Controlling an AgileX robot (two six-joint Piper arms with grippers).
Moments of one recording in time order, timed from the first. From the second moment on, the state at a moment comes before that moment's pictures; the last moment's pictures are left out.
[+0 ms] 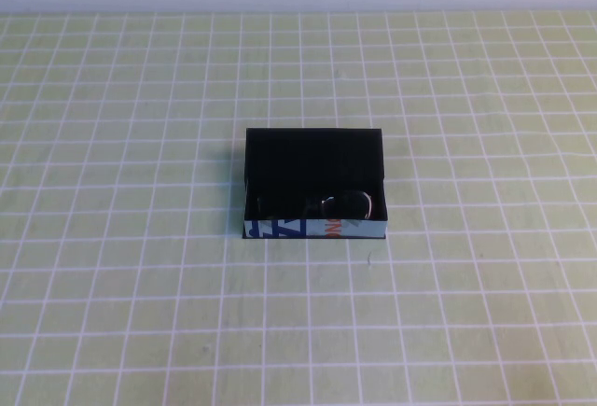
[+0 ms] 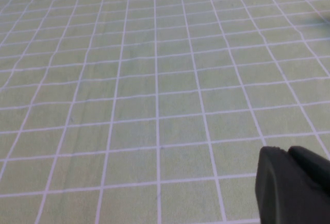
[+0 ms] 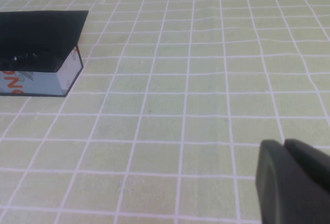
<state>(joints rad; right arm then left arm) 0.11 -0.01 0.03 0.21 0.31 -0.09 -0.04 -0.01 0.02 -0.02 0.36 0.08</state>
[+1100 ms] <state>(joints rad) 0.11 -0.01 0.03 0.79 0.01 -0.09 -0.04 -0.01 0.02 -0.02 0.36 0.08</state>
